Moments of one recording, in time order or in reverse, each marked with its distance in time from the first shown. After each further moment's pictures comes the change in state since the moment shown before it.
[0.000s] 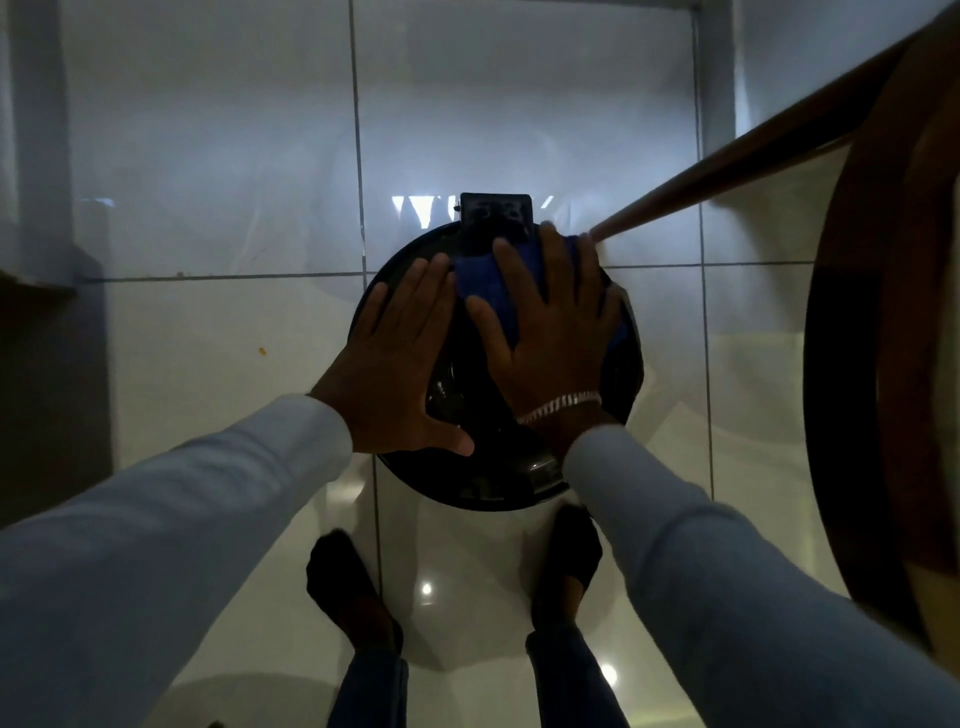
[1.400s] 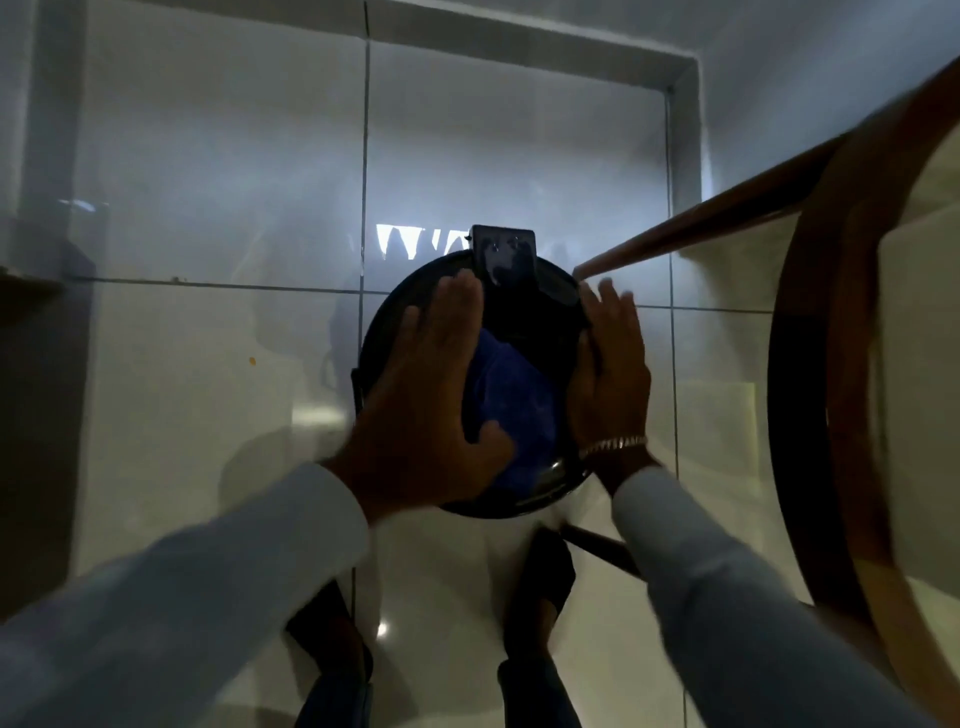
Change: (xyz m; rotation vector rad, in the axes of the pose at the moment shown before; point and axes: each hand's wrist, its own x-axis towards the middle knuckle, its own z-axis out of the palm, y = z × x) left_hand -0.037 0.051 -0.017 -0.471 0.438 0.074; right_hand -0.025 0.022 -0.046 0.400 0.031 0.146
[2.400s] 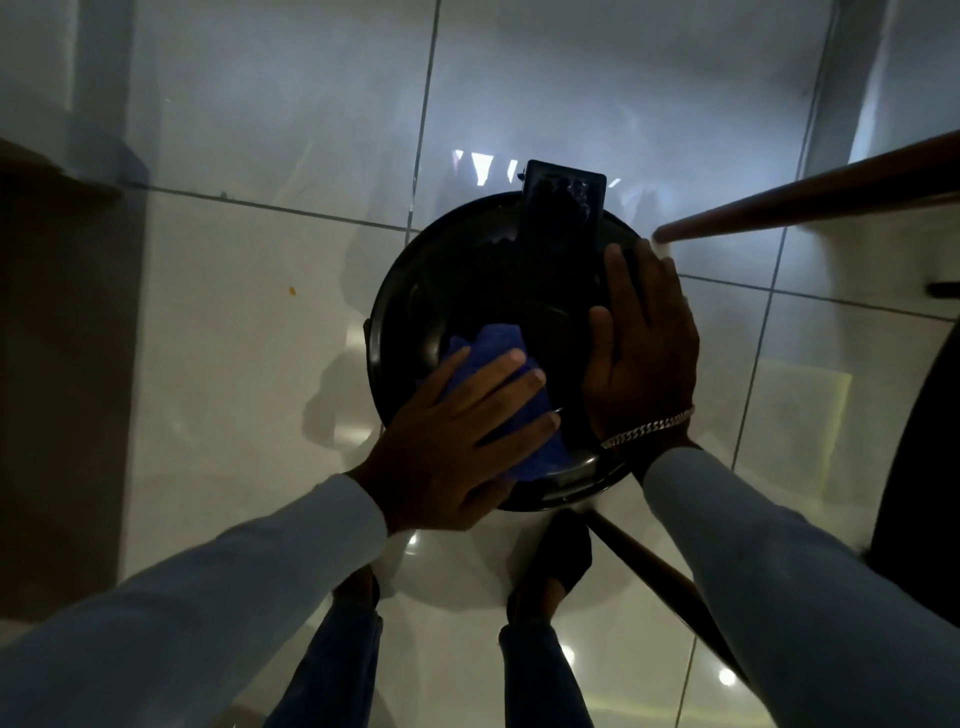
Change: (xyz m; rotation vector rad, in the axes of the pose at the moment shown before) left_hand -0.027 -0.036 0.068 0.513 -0.109 0.254; right_hand 0.038 0.054 0.033 -0.268 -0.092 -0.299
